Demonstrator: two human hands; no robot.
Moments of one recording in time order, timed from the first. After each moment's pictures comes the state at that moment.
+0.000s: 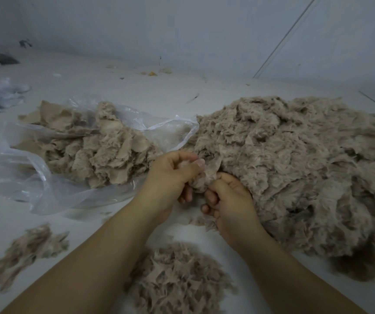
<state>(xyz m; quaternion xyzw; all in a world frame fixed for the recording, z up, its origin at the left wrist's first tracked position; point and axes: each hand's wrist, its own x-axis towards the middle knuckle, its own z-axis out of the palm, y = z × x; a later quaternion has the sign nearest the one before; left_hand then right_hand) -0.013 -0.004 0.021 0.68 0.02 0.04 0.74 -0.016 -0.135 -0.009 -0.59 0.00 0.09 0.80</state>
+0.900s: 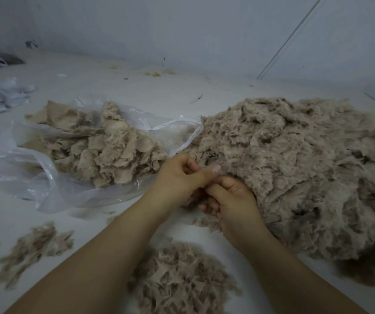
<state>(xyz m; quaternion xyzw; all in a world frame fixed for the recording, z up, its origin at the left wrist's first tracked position) -0.009 -0.004 0.018 0.75 0.00 0.04 0.66 -0.015 -0.135 -0.011 -0.60 -0.04 0.09 0.79</state>
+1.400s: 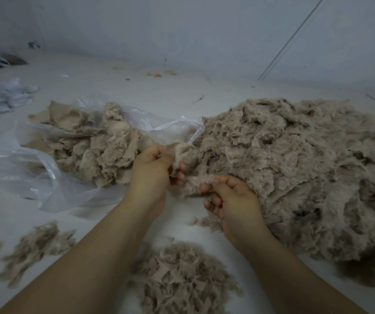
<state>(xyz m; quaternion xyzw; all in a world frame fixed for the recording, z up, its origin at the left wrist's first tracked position) -0.004 0.016 0.018 0.58 0.10 0.13 0.80 -0.013 -0.134 -0.013 -0.56 0.05 0.07 0.82</state>
